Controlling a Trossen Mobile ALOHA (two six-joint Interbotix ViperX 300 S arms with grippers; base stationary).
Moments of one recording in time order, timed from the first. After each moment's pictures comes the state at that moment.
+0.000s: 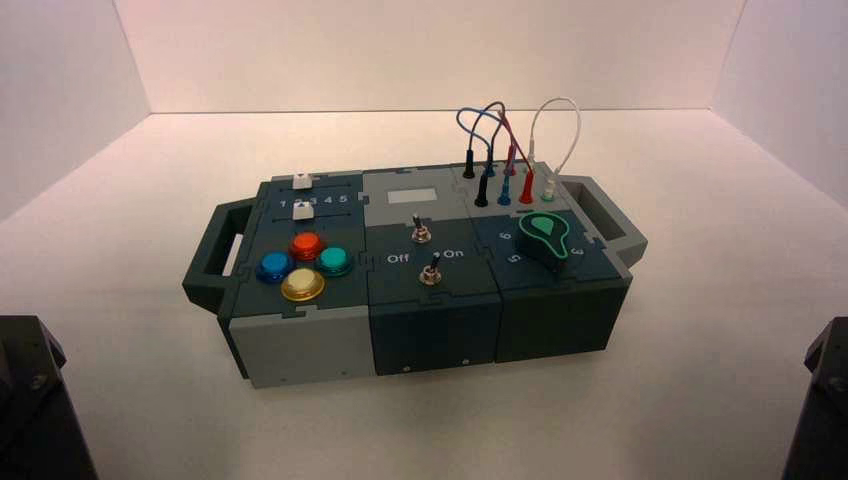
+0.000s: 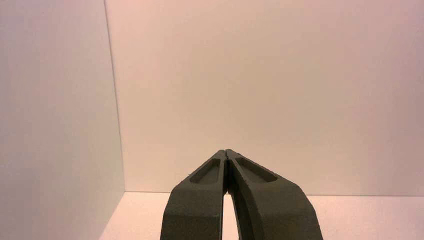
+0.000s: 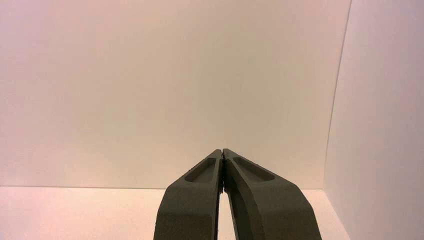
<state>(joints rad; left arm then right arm) -0.01 -1.02 1.21 -0.04 -0.22 0.00 0.06 -1.00 1.18 0.04 -0.23 0.00</state>
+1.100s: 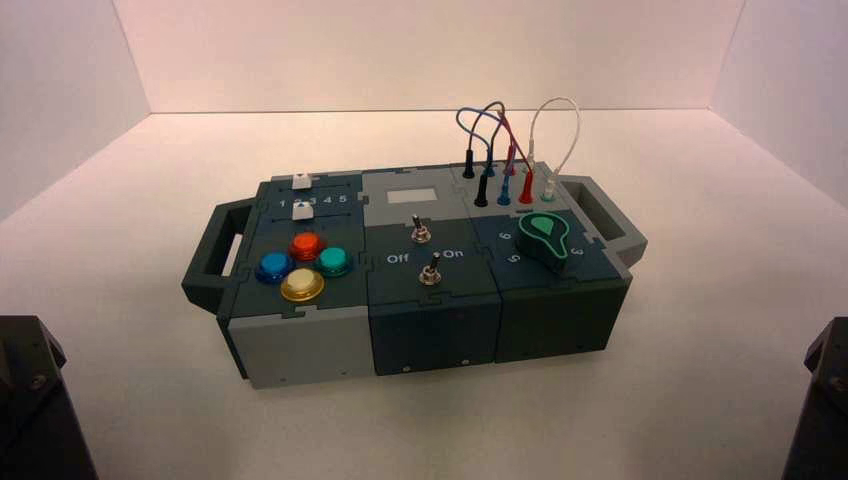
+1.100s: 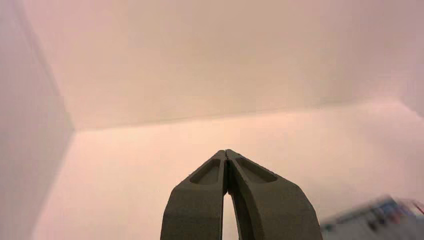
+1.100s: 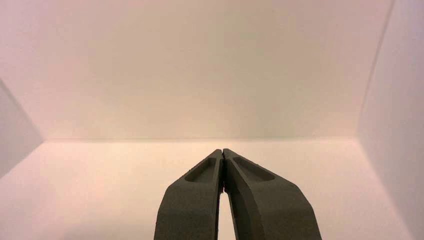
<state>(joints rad) -0.22 -0.94 1.12 -0.04 0.15 0.01 0.15 -0.95 1.10 0.14 0.10 0.01</state>
